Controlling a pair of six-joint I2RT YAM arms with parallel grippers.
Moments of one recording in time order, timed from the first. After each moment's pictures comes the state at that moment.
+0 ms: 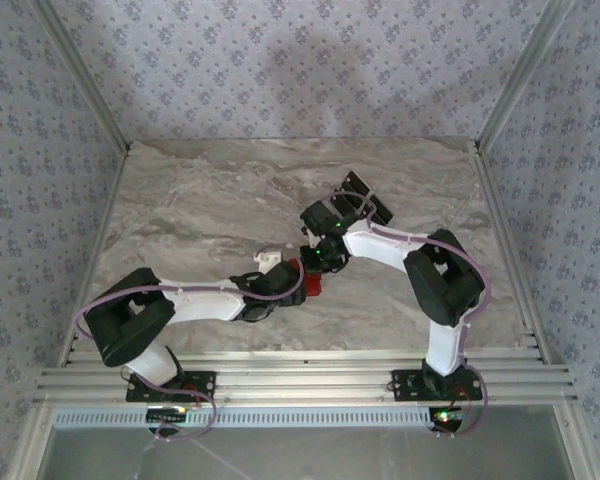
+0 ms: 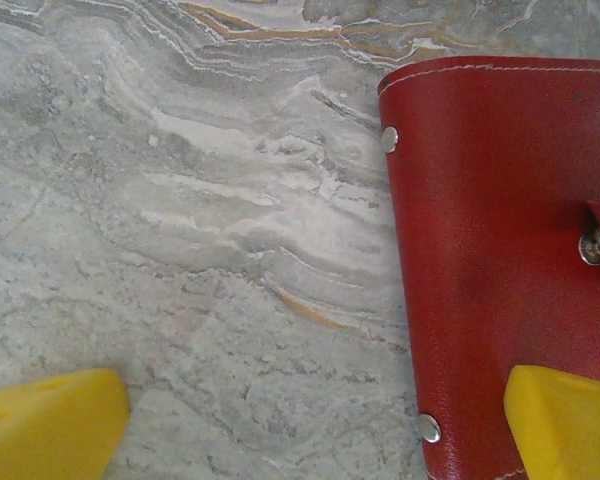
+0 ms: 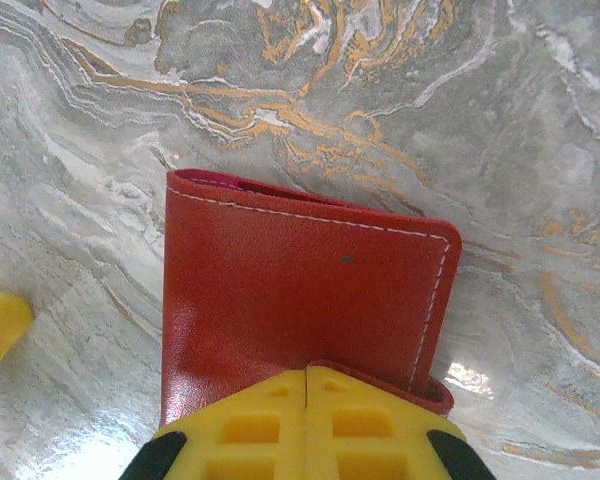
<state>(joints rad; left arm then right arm) -0.99 1.58 0.70 -0.15 -0.36 -0.92 0.71 1.86 1.23 -0.60 -0.21 0.48</state>
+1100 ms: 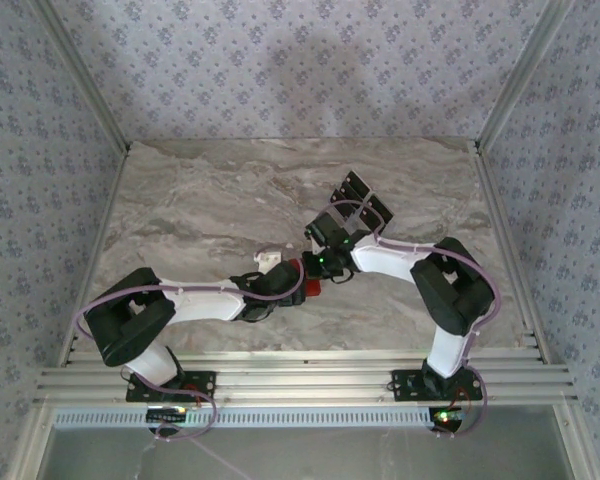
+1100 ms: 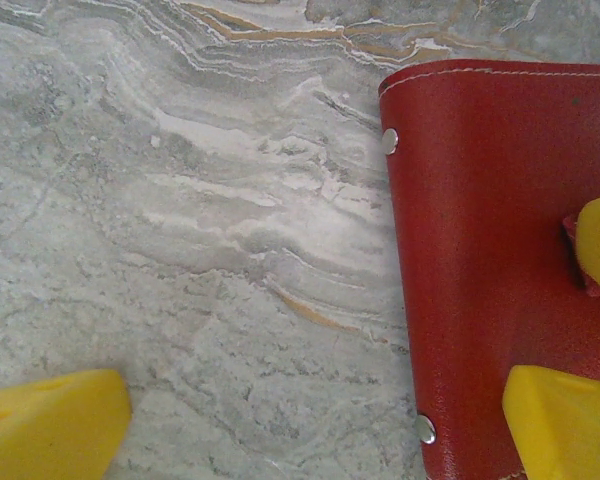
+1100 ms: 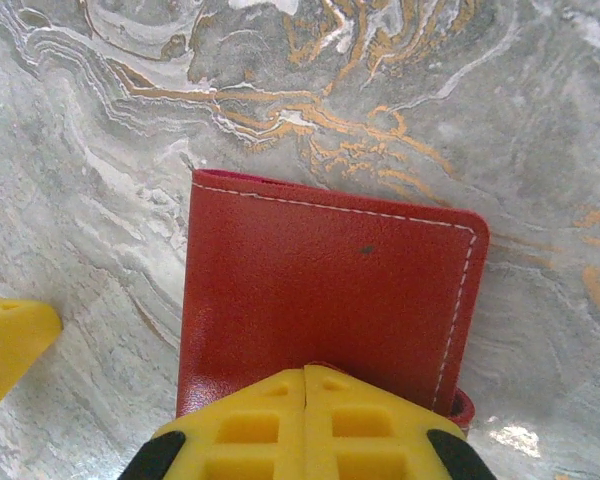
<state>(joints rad) -0.99 1.58 0.70 -0.15 -0.36 -0.92 0.73 1.78 1.03 -0.34 -0.21 0.56</state>
